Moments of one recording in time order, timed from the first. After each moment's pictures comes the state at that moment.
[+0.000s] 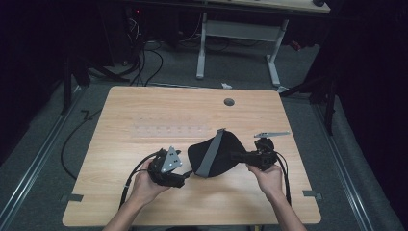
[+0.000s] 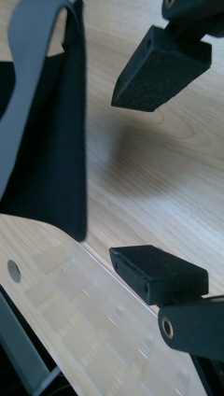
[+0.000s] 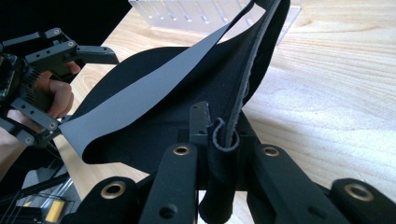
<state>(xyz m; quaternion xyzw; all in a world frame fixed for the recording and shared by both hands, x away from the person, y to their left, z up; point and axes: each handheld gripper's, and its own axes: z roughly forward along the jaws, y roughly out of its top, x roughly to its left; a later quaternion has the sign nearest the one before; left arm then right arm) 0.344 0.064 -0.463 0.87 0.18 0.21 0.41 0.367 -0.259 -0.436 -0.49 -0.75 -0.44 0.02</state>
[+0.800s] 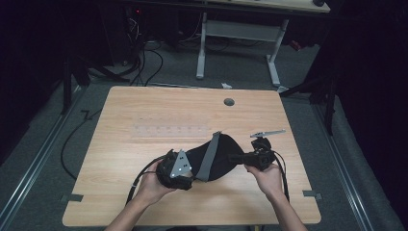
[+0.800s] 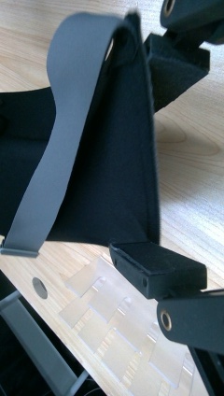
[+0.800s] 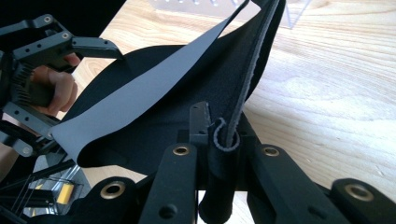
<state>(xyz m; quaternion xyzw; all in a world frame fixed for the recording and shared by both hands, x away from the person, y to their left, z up) 0.338 0.047 -0.455 0.87 0.14 0.21 0.41 0.370 -0.250 -0.433 -0.48 -0.77 -0.42 0.05</state>
